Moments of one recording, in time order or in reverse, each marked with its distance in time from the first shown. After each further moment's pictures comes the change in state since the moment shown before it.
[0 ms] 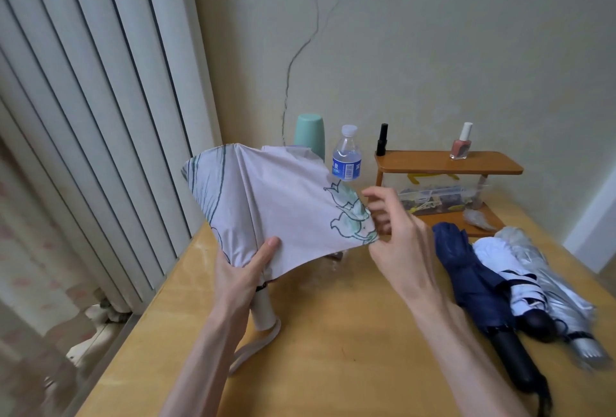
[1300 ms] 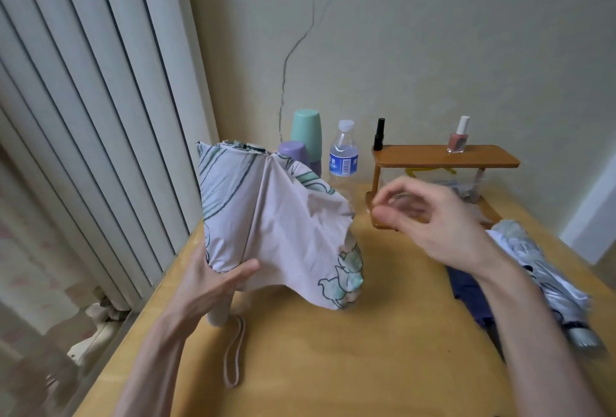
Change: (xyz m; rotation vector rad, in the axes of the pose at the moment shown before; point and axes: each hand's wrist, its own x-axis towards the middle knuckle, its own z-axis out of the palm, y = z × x) left_hand 0.001 0.031 -0.048 0.426 -0.180 0.131; right_hand 0.038 -0.007 -0.070 0.381 -0.515 0.234
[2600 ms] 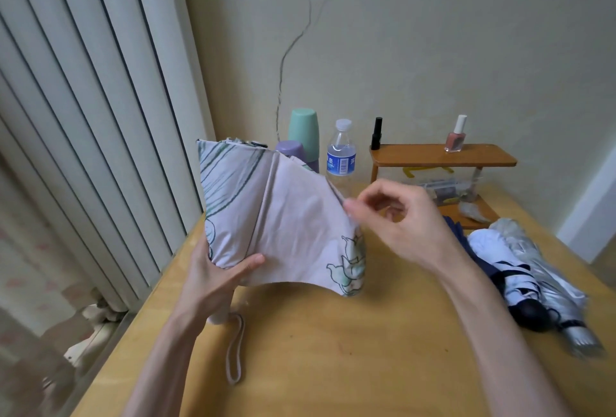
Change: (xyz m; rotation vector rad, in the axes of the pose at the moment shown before) left_hand 0.005 -0.004 0.015 0.048 0.093 0.071; right_hand 0.011 0.006 0.033 0.072 0.117 -0.041
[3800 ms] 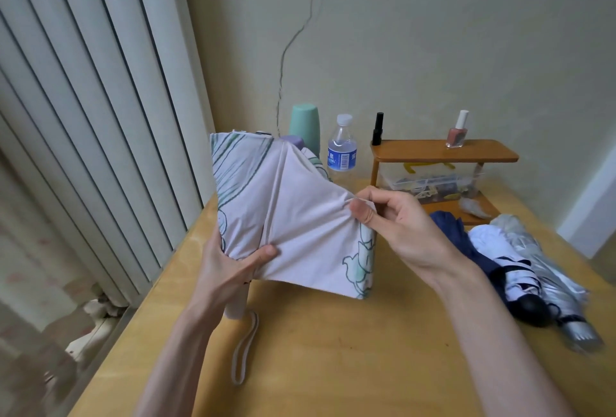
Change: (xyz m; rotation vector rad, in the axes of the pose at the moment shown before) left_hand 0.001 0.003 0.015 -0.086 -0.015 -0.033; right_hand -0.003 0.012 0.009 0.407 -0.180 0.122
